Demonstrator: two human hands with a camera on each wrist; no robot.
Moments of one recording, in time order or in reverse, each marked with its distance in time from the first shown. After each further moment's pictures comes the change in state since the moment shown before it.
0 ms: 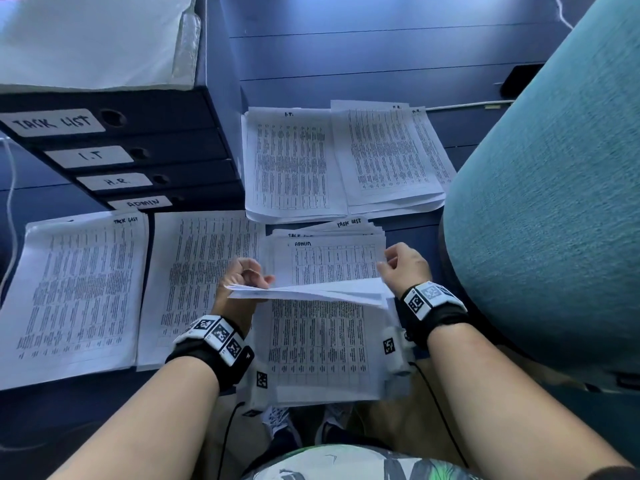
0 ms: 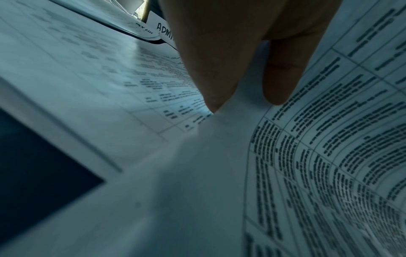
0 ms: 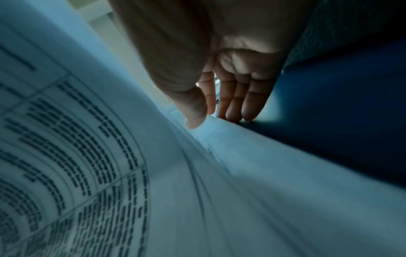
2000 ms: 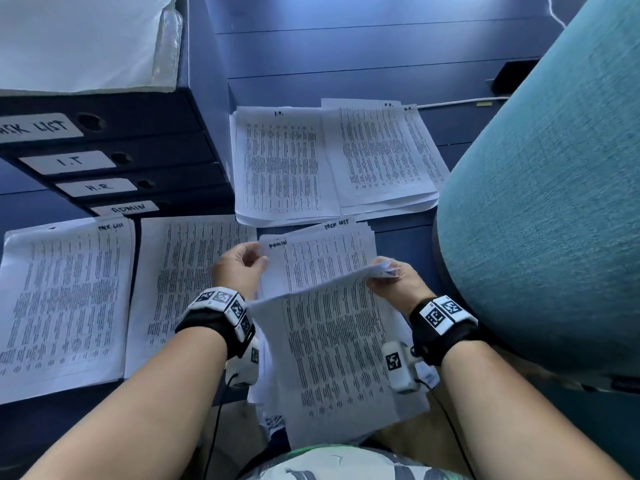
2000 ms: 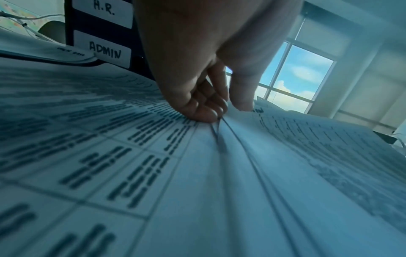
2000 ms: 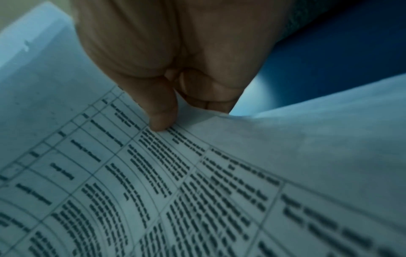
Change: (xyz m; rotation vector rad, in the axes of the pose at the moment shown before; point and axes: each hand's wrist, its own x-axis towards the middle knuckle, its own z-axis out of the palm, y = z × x) left_hand 0.033 0.025 0.021 0.664 0.176 0.041; right_hand -0.025 -0.002 -0.014 0.576 -0.372 -0.079
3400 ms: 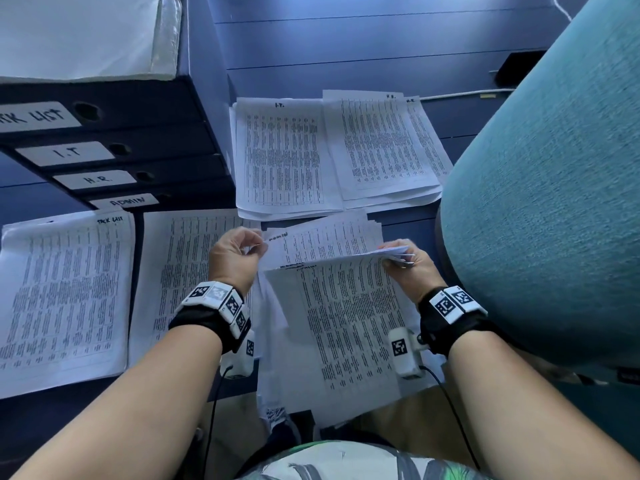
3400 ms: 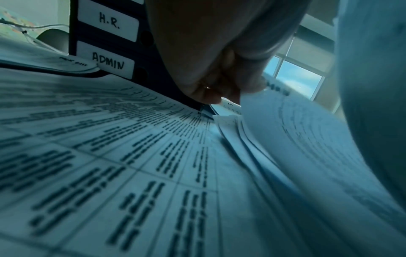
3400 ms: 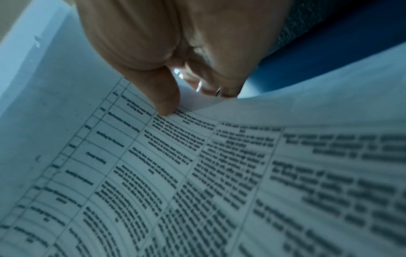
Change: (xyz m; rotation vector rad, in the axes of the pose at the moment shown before) left_hand 0.000 0.010 -0.005 -0.125 0.031 0.115; right_hand 0.004 0.002 -0.010 0.062 0.207 -0.114
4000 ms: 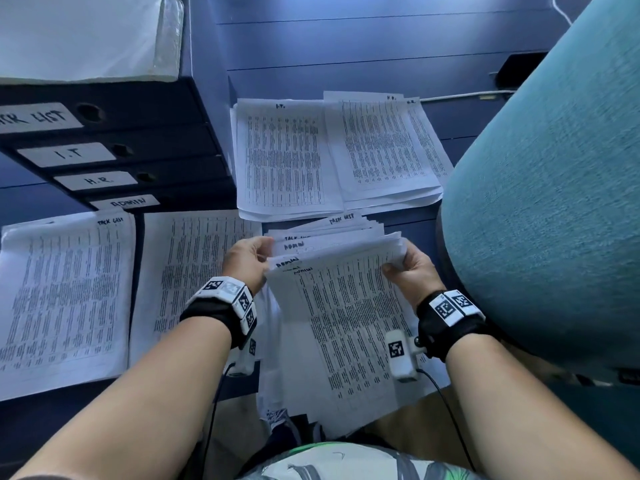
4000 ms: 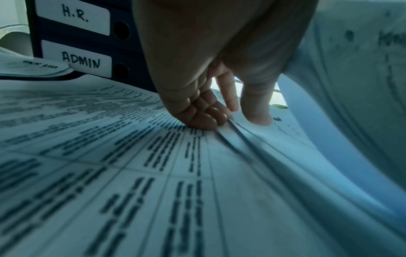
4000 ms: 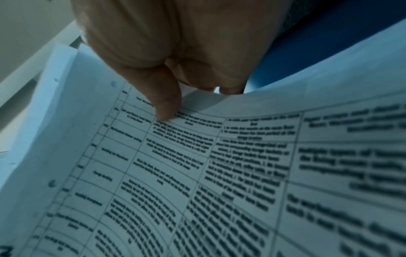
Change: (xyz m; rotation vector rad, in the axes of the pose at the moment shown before) left_hand 0.008 -0.004 0.008 0.282 -0.196 -0.071; right_hand -0.005 0.002 0.001 0.098 -0.041 0.038
